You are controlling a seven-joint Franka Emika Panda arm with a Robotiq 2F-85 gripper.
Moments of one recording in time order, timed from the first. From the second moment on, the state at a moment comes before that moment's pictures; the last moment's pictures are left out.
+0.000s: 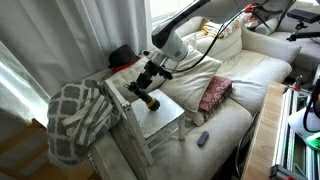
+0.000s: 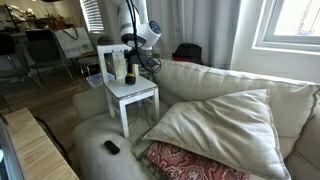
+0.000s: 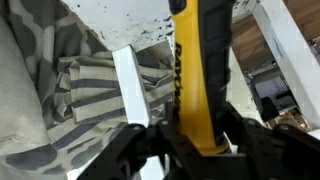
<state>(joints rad) -0.53 1.11 0.85 -1.68 0.47 2.67 -1.50</state>
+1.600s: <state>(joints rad) -0.77 1.16 0.96 -1.85 0.44 2.59 -1.78</state>
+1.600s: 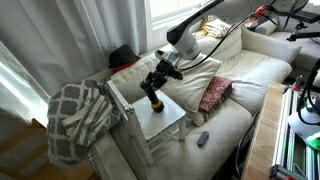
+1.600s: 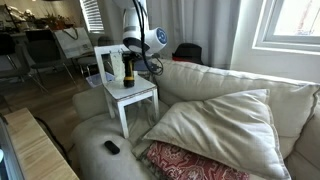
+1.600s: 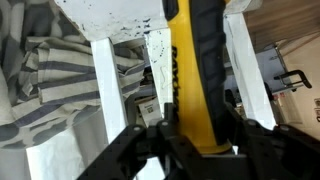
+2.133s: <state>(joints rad) -0.78 1.20 0.98 -1.82 0.45 2.59 -1.85</state>
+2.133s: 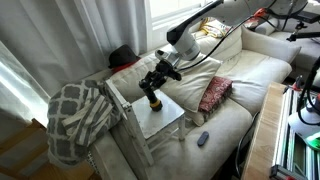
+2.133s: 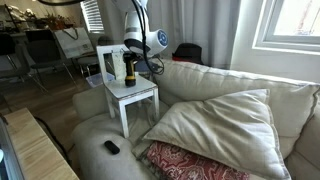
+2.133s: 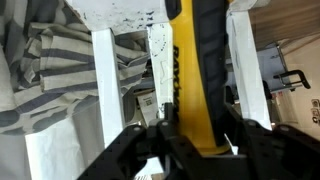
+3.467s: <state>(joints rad) -0.78 1.12 0.89 -1.86 0.43 2.51 -1.89</state>
